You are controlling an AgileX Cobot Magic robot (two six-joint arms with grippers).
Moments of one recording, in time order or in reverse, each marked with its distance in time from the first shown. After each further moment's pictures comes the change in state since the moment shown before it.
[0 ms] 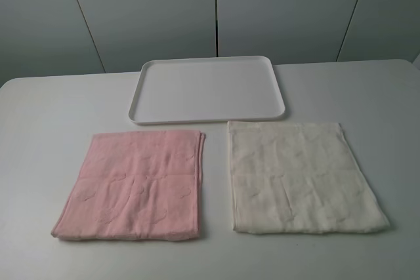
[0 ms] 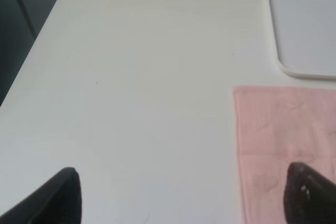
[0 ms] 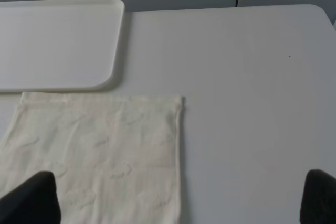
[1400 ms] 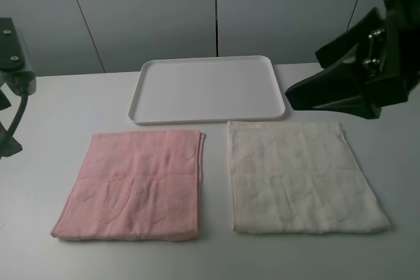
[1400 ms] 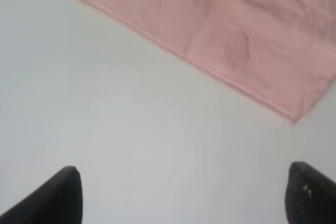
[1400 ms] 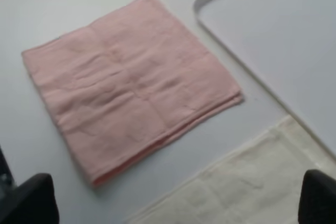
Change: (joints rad) left arm -0.313 1.279 -0.400 0.027 -0.022 0.866; right arm 0.416 1.085 -0.292 0.665 -0.230 -0.952
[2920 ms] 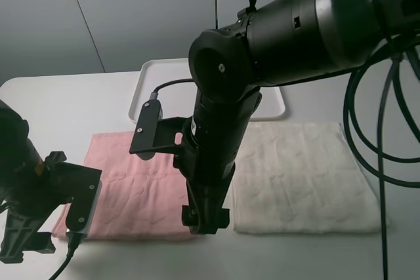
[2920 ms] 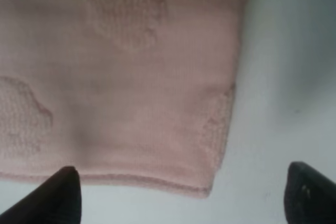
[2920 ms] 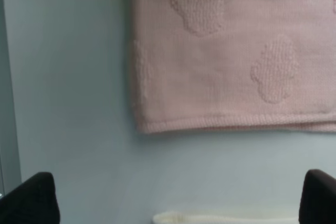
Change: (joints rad) left arm -0.204 0.356 0.375 0.089 -0.441 0.121; right arm 0.619 0.770 -0.332 -0.565 -0.039 0.315
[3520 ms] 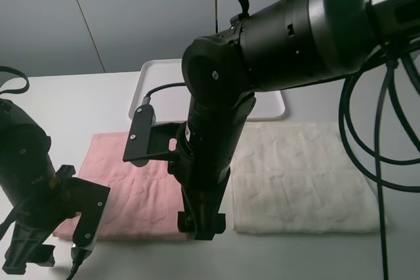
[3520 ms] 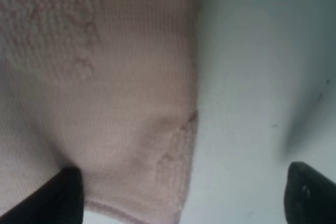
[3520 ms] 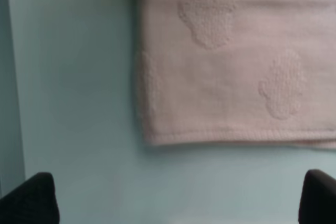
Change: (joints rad) left arm -0.033 0.109 -0.003 0.012 -0.010 0.000; right arm 0.038 0.004 0.000 -0.002 -0.012 -0.018
